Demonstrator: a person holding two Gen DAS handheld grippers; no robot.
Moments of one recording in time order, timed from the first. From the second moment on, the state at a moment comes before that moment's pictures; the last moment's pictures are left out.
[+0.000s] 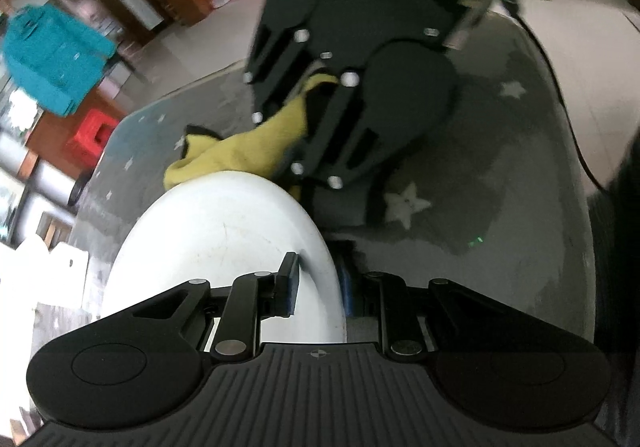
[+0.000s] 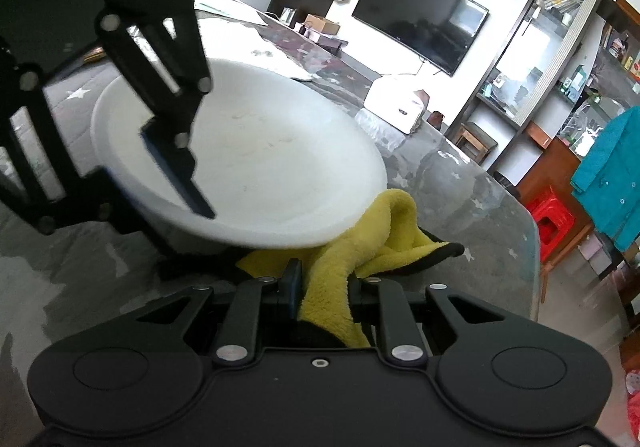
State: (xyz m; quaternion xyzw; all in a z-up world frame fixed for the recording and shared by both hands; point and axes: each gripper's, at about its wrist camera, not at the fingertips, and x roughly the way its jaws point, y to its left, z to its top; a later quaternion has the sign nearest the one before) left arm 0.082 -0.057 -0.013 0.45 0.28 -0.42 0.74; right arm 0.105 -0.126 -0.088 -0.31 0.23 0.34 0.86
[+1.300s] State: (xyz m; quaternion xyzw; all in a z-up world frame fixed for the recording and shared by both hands) left arm 0.099 -0.072 -0.006 0.34 0.35 -0.34 0.81; right arm 0.076 -0.145 -0.087 -0.33 0.22 0.35 0.85
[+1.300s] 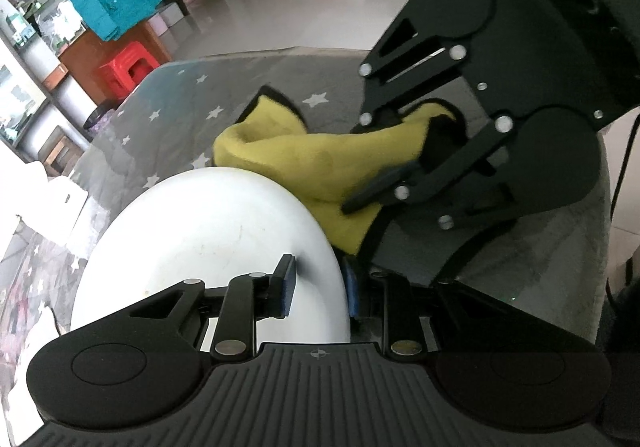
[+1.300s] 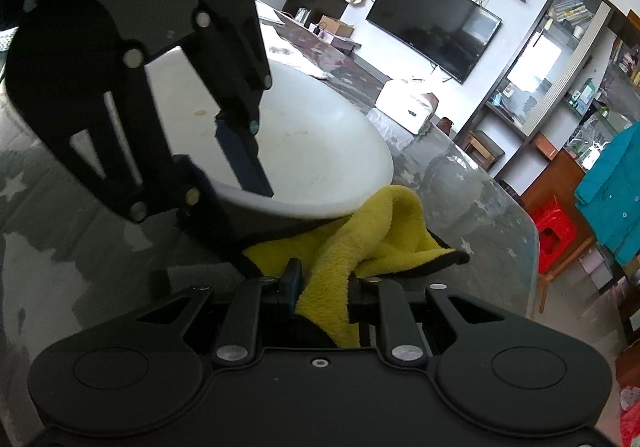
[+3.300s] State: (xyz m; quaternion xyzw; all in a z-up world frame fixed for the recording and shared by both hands) left arm 0.088 -0.081 -0.021 0.37 0.33 -0.38 0.78; right arm 0.094 -0.143 -0.091 -0.35 0.20 0.35 0.85
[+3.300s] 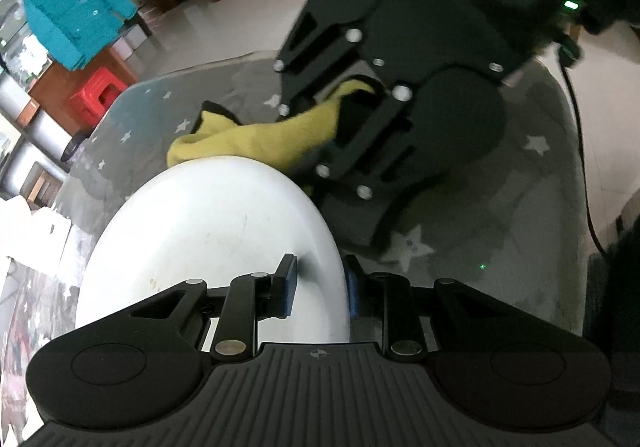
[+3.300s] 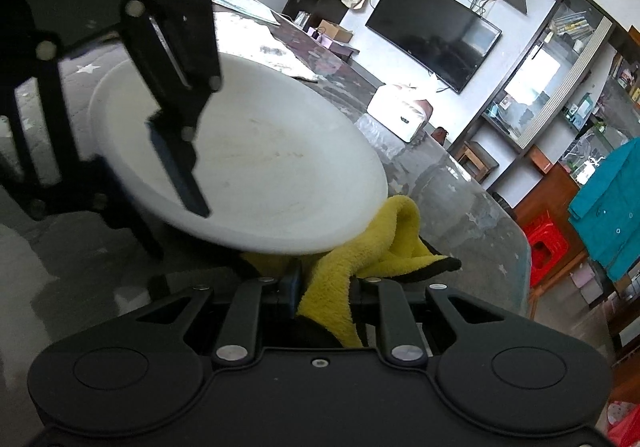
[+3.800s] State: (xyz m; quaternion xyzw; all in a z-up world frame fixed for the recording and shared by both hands) left arm 0.101 -0.098 -0.014 0.37 0.33 -0.38 0.78; right arm 0.062 -0.161 -0.089 -0.36 0.21 0.35 0.84
